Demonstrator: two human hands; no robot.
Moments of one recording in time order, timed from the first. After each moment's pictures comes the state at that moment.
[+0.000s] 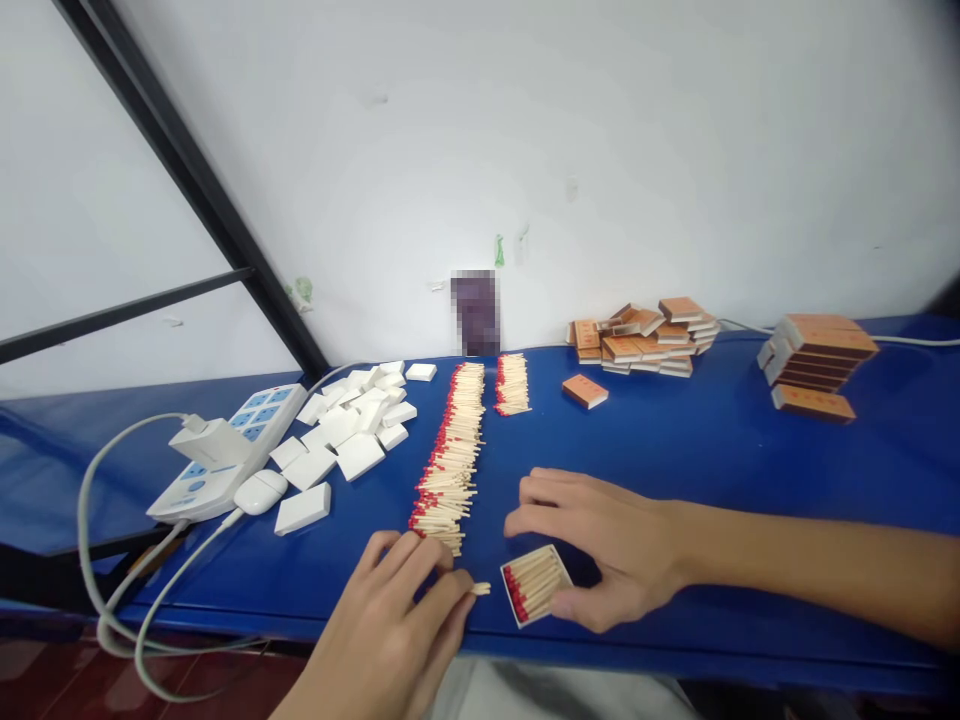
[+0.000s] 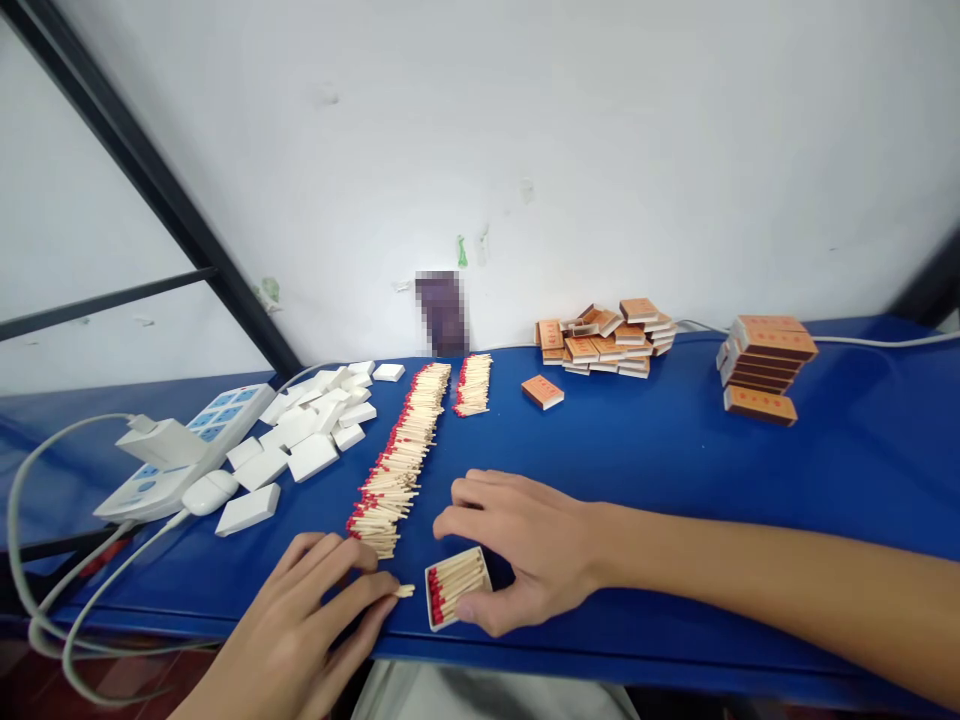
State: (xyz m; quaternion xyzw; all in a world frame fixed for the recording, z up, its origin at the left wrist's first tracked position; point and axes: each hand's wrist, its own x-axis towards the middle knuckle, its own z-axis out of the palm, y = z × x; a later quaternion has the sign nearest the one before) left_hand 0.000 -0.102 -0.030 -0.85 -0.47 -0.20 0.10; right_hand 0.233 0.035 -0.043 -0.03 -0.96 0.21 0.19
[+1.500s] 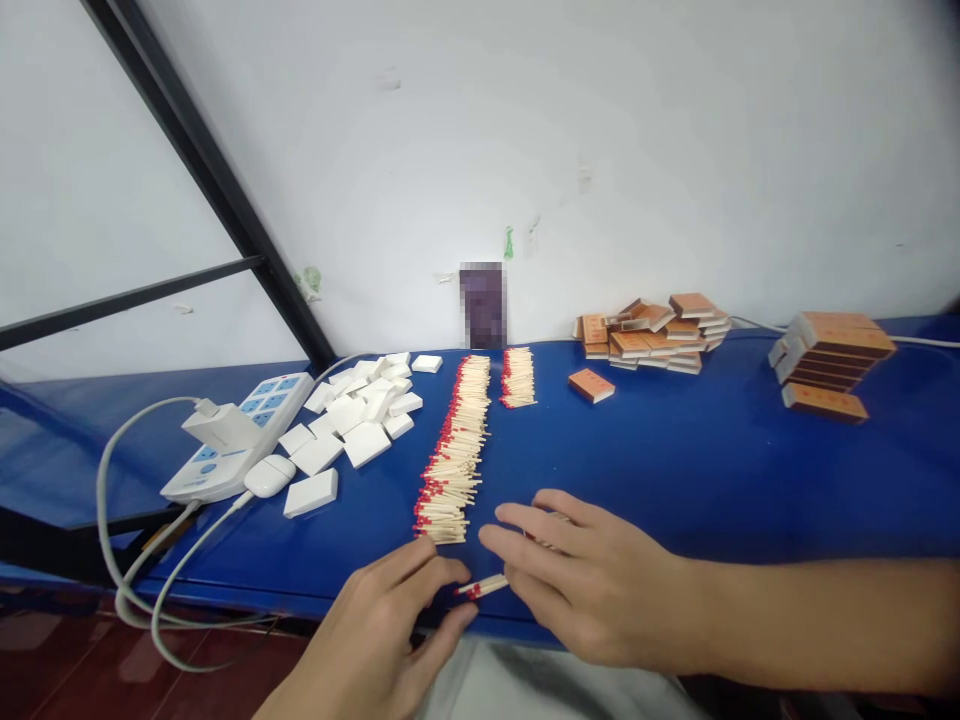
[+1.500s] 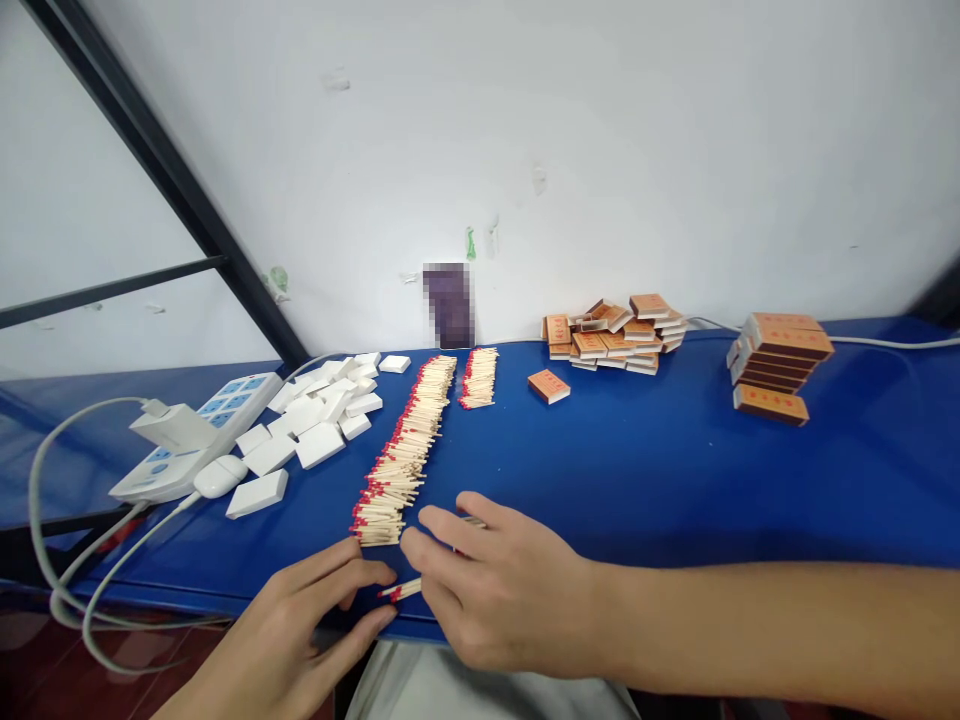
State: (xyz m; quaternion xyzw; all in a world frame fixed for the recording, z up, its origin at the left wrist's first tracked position) left_hand -0.011 -0.114 -0.042 -0.81 -0.53 -0.22 -0.11; right_hand 0.215 -0.015 -0.046 0.00 -0.93 -0.18 0.33
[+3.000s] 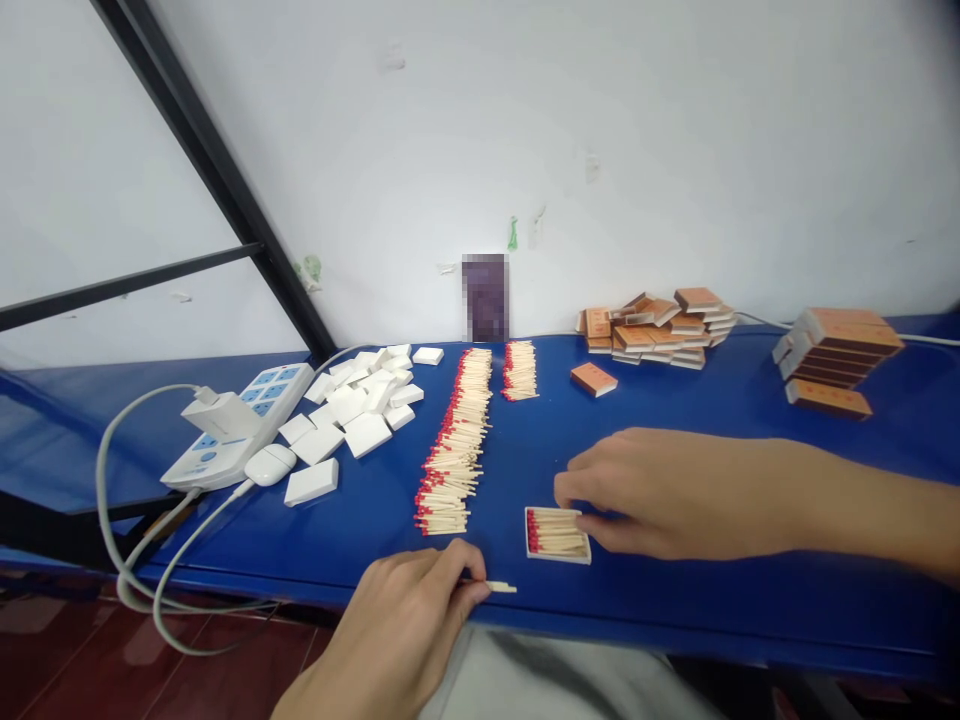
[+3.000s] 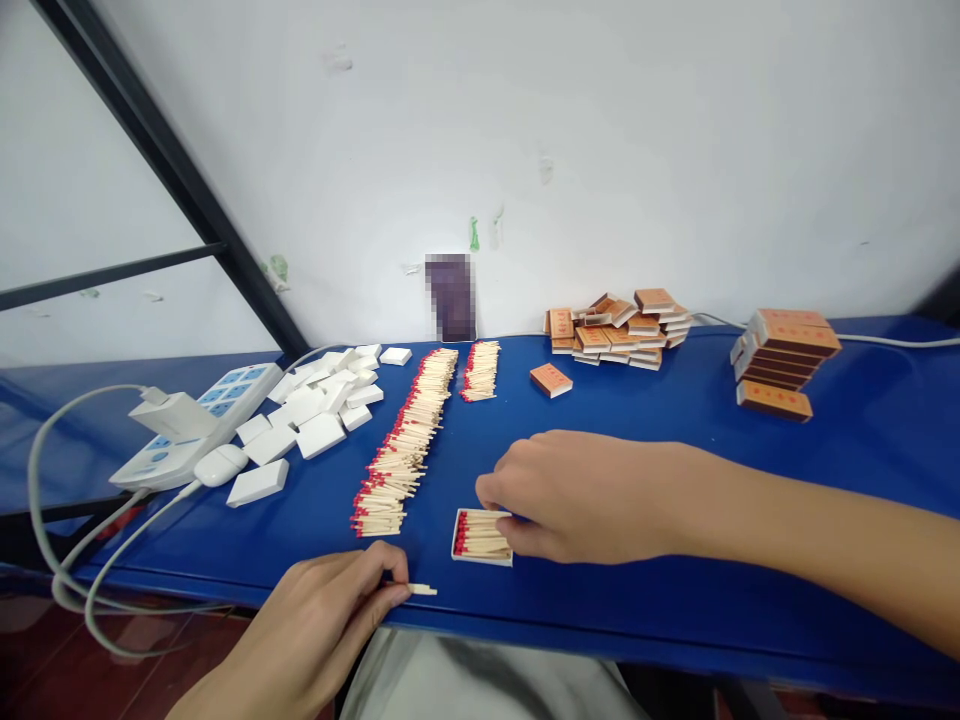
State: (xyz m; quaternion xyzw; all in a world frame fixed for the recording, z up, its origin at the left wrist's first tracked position) left_hand 0.005 -0.111 -0.039 -0.80 -0.56 -0.17 -0.15; right_hand 0.252 0.028 0.032 -0.16 -0.98 0.13 -0.07
